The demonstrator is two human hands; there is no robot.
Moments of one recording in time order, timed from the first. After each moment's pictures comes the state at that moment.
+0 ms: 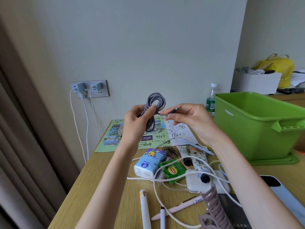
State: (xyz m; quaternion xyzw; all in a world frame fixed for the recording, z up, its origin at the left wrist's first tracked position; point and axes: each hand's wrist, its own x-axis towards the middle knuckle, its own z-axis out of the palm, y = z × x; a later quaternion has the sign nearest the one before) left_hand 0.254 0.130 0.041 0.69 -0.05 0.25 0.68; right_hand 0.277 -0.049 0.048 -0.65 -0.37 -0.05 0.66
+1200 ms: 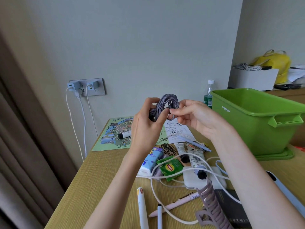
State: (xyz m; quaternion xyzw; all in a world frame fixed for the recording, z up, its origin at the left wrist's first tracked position) left_hand 0.241 0.098 0.032 0.79 -0.13 0.37 0.47; right_hand 0.267 -0.057 0.071 -0.65 -0.16 0.09 0.74
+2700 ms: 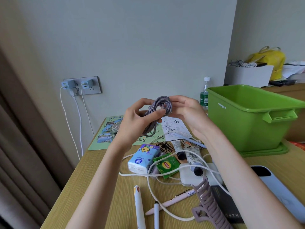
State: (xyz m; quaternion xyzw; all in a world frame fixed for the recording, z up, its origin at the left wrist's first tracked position) left_hand 0.239 0.122 0.046 0.75 -0.16 0.15 0.62; right_hand 0.280 -0.049 0.049 -0.66 -0.20 -0.04 0.72
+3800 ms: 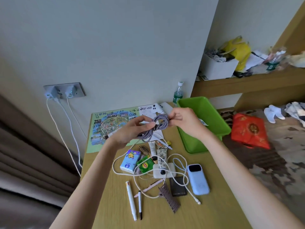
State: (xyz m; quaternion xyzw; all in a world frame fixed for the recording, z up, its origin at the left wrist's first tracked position) left_hand 0.253 0.099 0.213 0.74 -0.07 -0.23 0.63; right_hand 0.267 -0.128 0.219 -0.85 -0.15 0.03 0.50
